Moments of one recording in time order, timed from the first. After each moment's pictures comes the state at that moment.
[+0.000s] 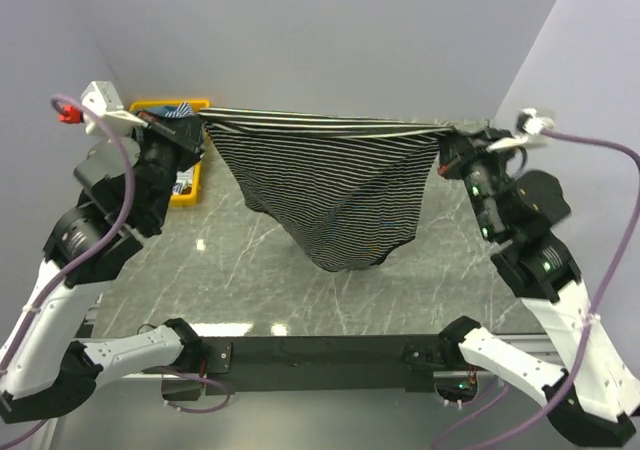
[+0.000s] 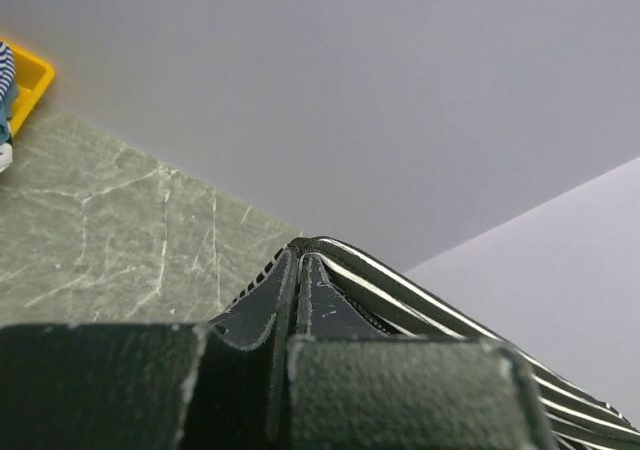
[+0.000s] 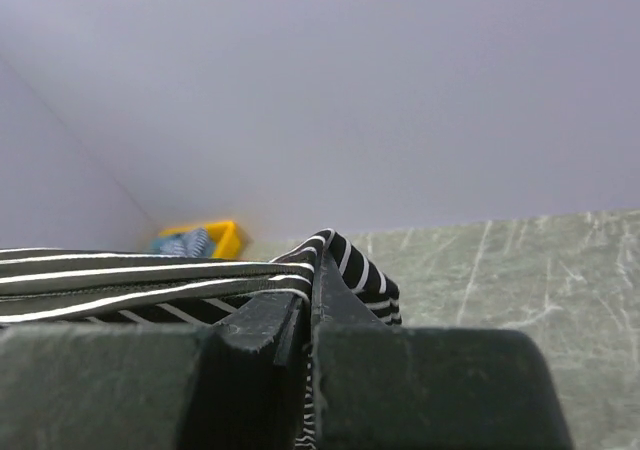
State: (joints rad) left arm -0.73 1.00 1.66 -0.63 -0.71 -0.76; right arm 0.57 0.82 1.28 -0.26 0.40 0.32
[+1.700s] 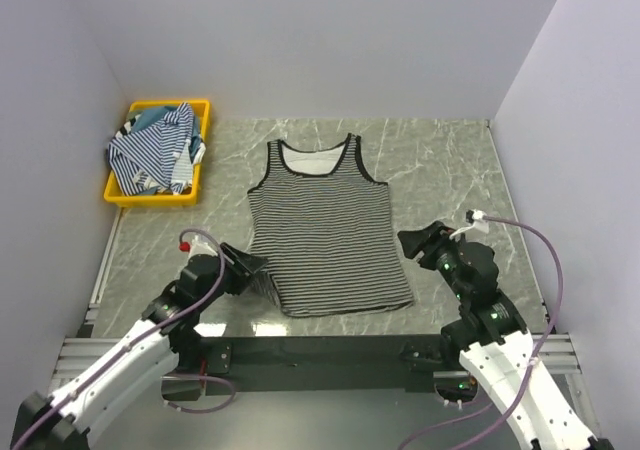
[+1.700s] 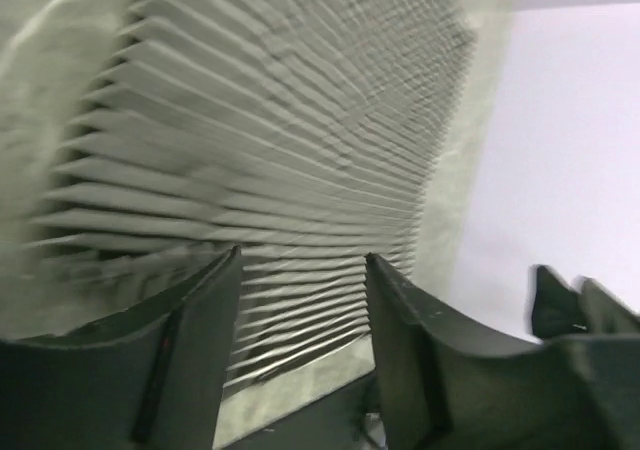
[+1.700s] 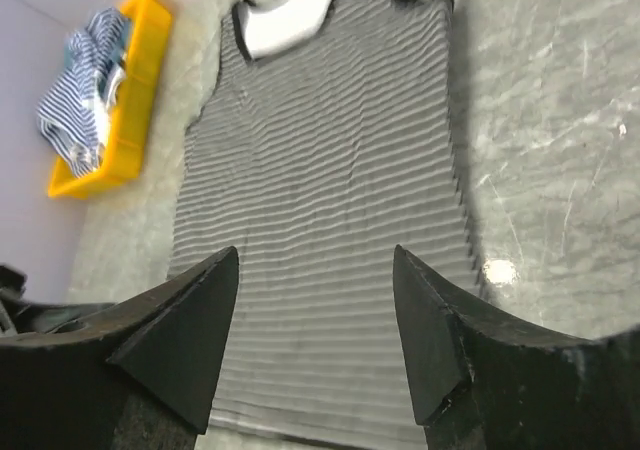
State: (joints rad) left arm -0.56 0.54 0.14 -0.10 -0.04 -1.30; right arm 0.36 0.38 0.39 -0.31 0.05 0.71
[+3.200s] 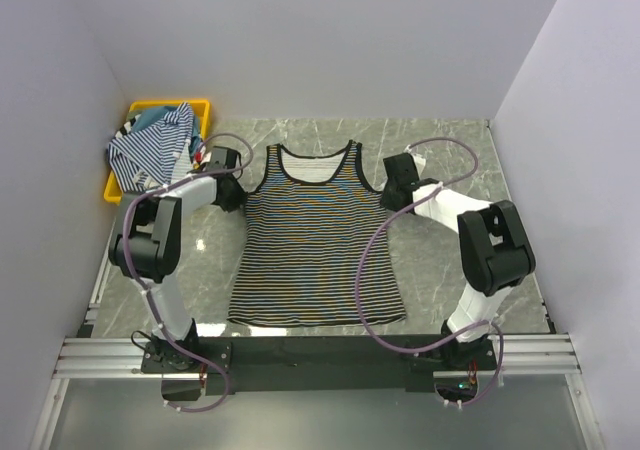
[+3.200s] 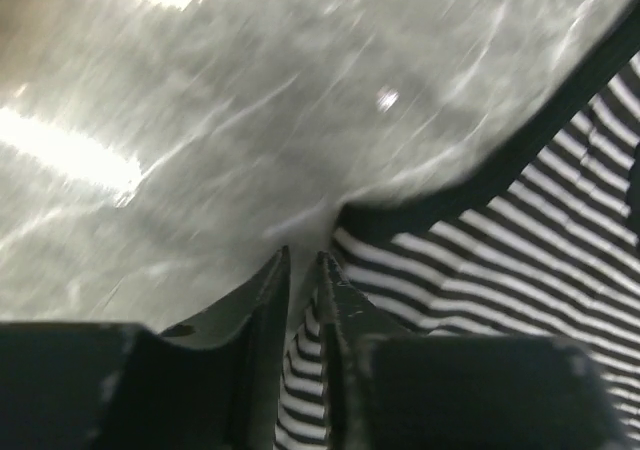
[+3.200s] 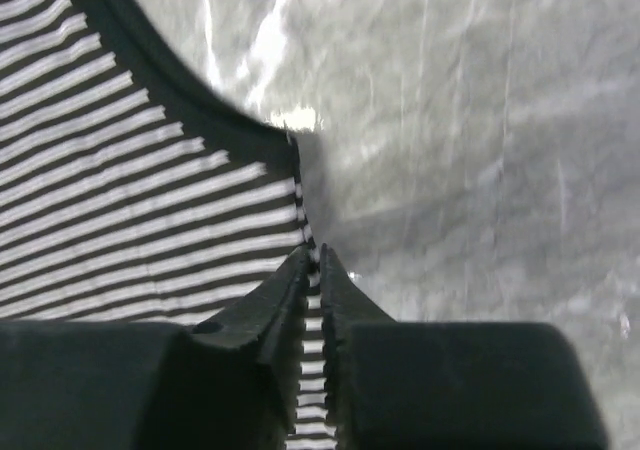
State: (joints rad) left arm -0.19 1.84 1.14 -0.31 -0.14 -0.78; right arm 0.32 1.74 1.04 -0.23 0.24 0.61
